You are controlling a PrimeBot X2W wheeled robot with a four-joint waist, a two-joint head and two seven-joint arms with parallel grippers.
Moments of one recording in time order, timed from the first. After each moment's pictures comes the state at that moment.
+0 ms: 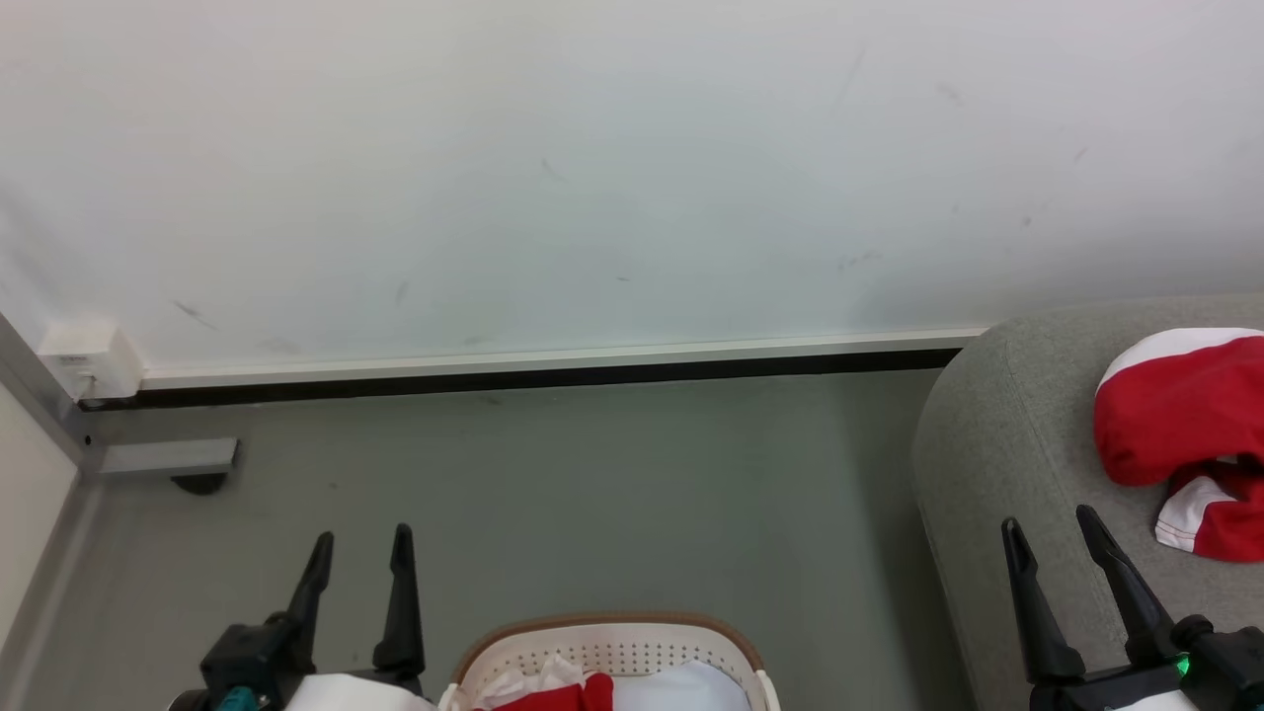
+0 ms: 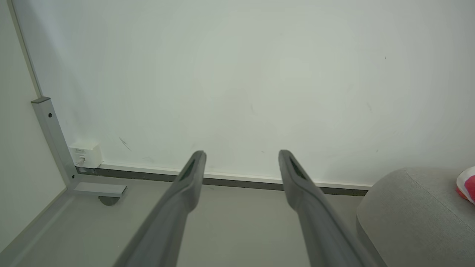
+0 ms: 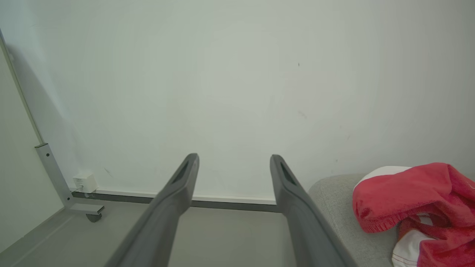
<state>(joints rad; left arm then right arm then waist) -0.06 0.08 -0.09 0.20 -0.22 0.06 -0.26 -0.03 -0.18 0.14 0.12 0.36 0.13 -0.26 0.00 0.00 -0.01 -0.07</state>
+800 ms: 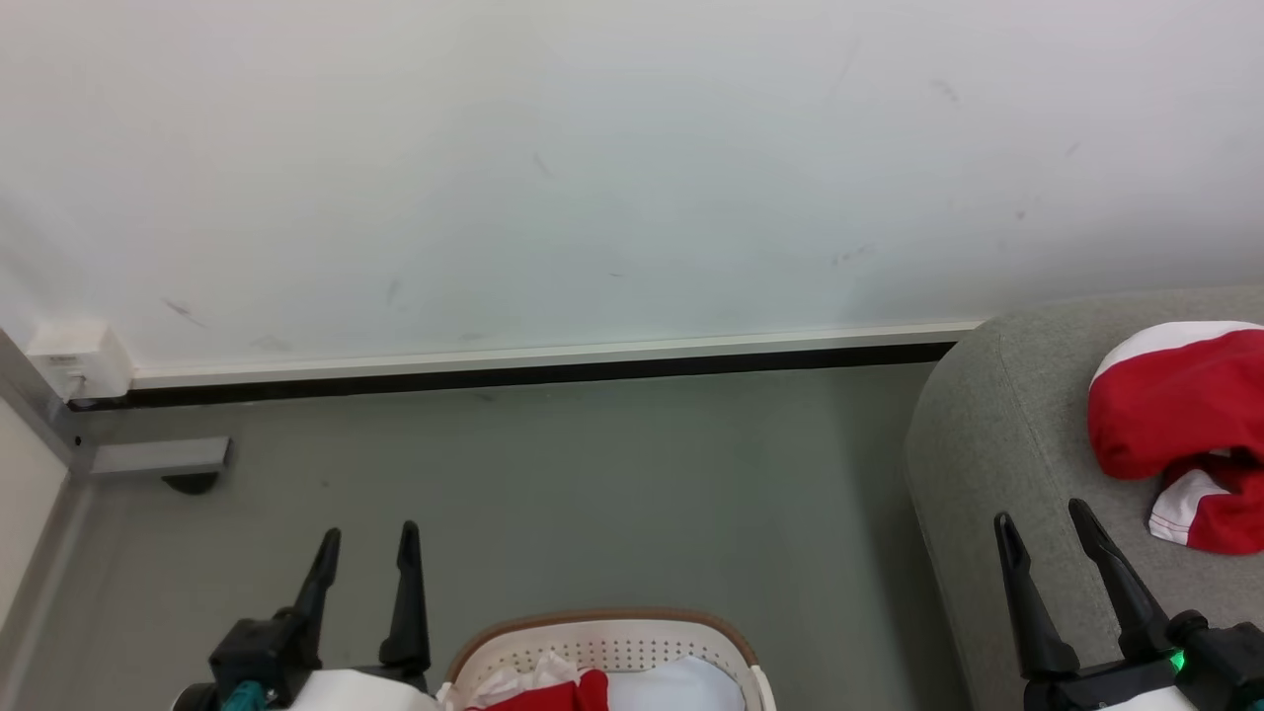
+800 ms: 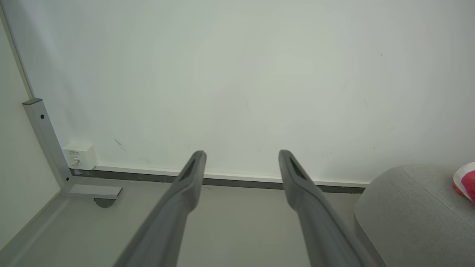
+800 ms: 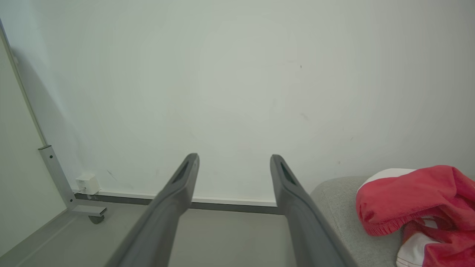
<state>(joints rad) -0.08 0.05 -0.06 0.22 -0.18 0.01 -0.26 -0.04 -0.18 0.16 0.11 0.36 0.13 -0.26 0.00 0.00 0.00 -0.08</state>
